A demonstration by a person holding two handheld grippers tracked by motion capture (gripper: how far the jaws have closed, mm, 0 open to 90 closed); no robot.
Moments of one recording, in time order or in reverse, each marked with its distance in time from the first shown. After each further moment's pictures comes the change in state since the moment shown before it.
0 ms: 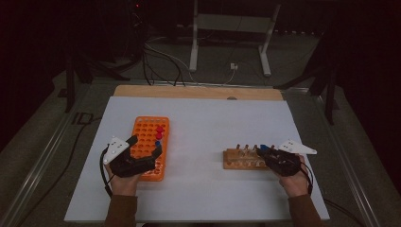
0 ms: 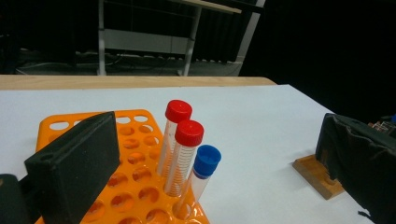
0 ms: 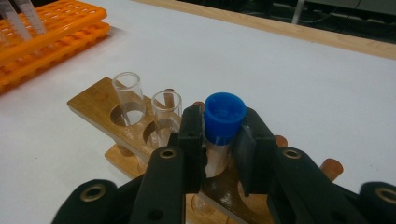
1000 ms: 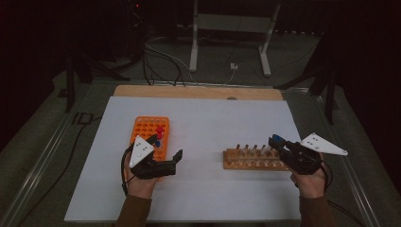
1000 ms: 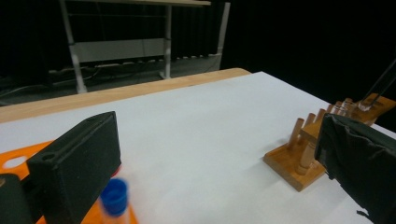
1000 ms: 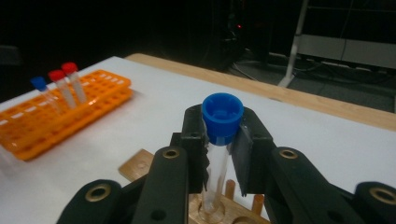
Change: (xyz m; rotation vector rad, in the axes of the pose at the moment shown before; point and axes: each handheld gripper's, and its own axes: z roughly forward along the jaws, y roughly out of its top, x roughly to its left) left arm -0.053 0.006 0.023 0.025 -0.087 0.164; right arm 0.004 0.043 -0.059 -0.189 0.024 0.013
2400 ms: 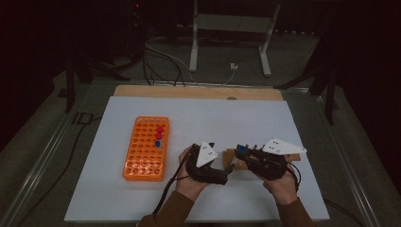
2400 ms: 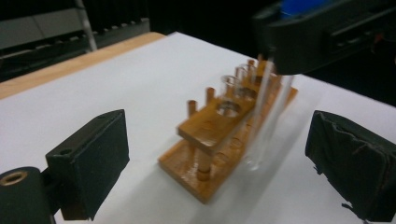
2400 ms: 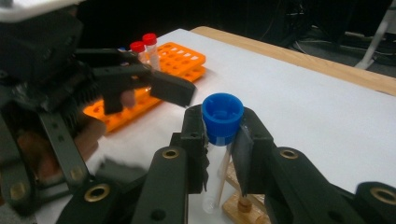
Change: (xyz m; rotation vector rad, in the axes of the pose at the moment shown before) left arm -0.103 -0.004 0.091 0.175 -0.253 0.166; right arm 0.066 -0.003 0.046 0.117 0.219 -0.042
